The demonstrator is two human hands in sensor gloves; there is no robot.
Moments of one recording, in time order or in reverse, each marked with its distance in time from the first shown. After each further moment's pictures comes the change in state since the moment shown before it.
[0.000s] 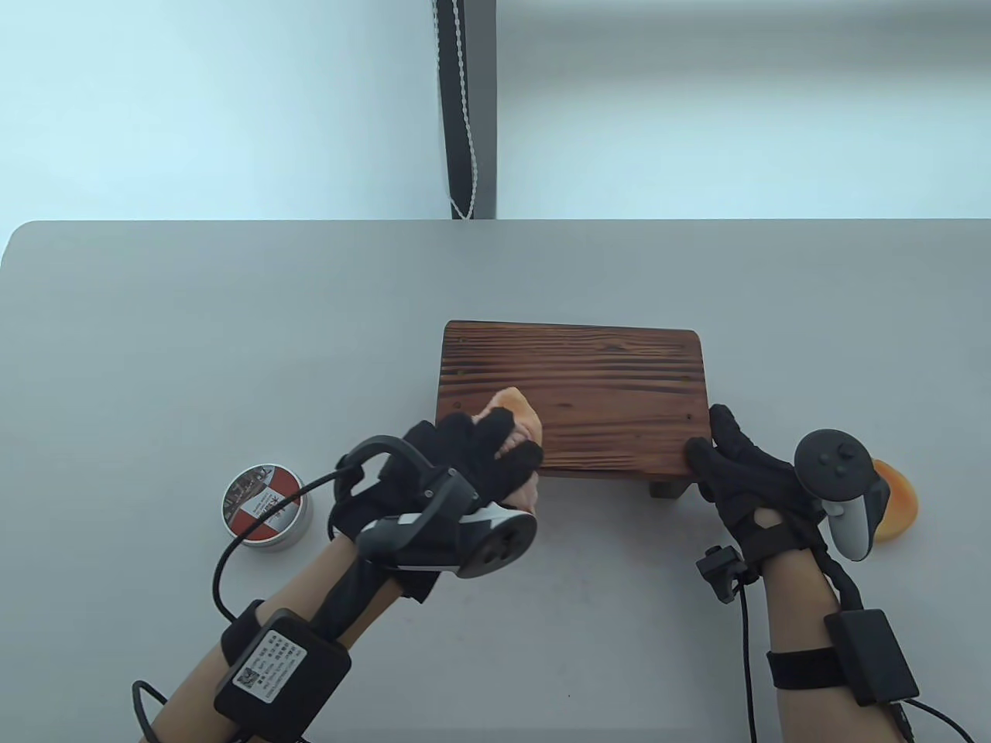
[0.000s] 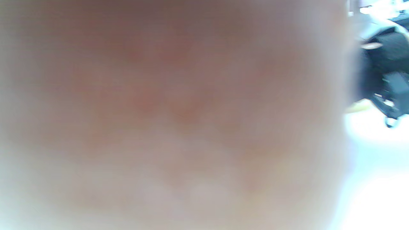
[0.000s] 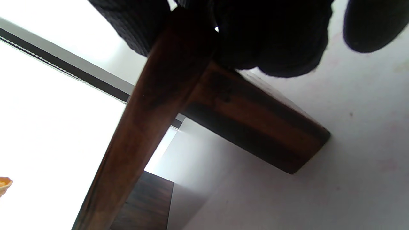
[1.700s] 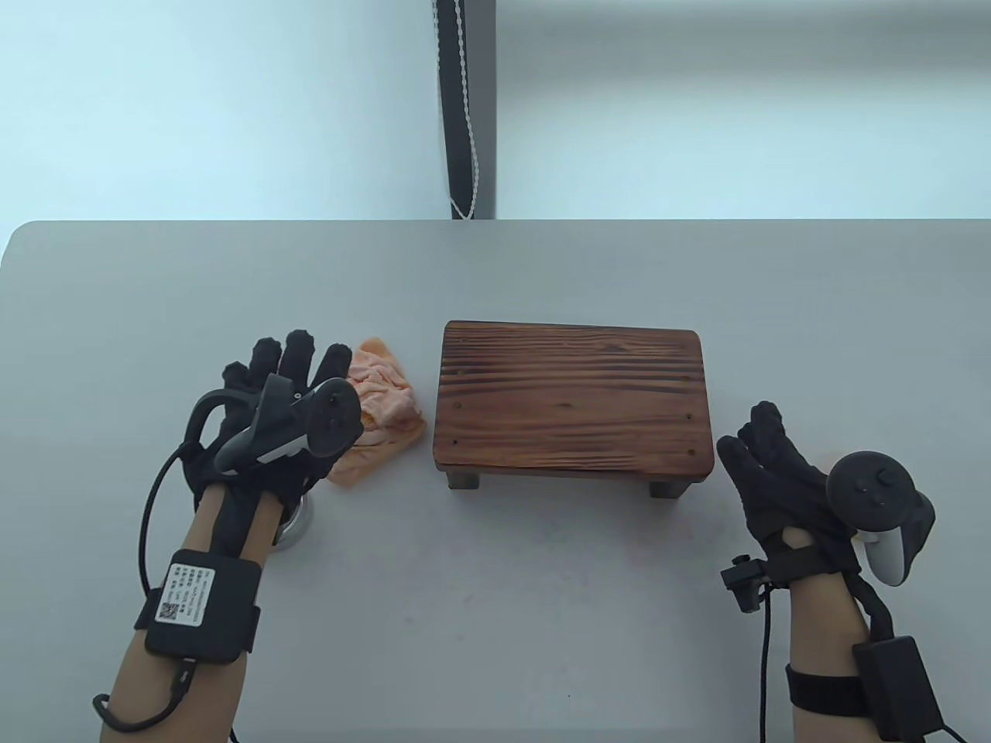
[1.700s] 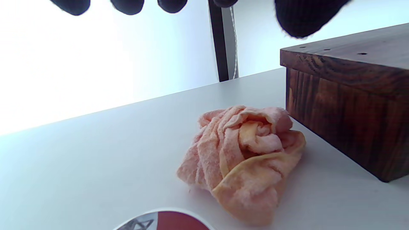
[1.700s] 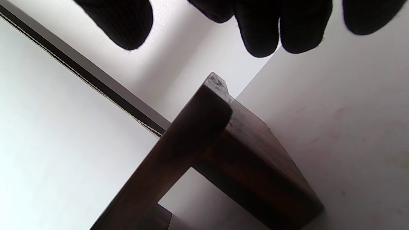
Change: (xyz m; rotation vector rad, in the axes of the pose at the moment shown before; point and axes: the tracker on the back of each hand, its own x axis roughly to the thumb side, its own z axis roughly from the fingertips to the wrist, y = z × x) left_hand -0.132 -0.092 0.037 -0.303 0.437 0.145; right_hand 0.015 -0.029 0.028 -0.148 -0.111 0.107
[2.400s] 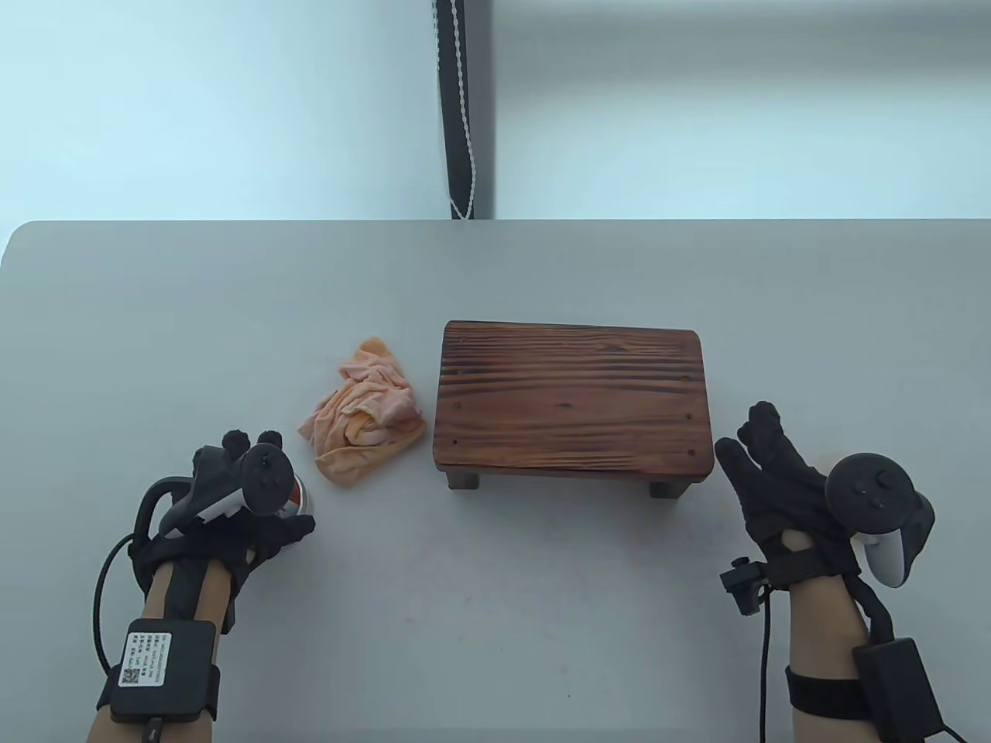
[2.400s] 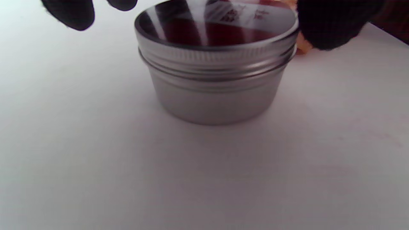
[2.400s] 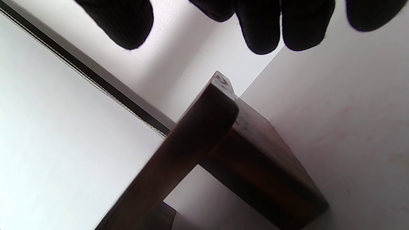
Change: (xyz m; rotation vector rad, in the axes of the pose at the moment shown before) left_hand -0.040 -0.120 0.020 -0.365 0.100 0.235; right_hand 0.000 0.001 0.001 0.008 -0.012 -0.004
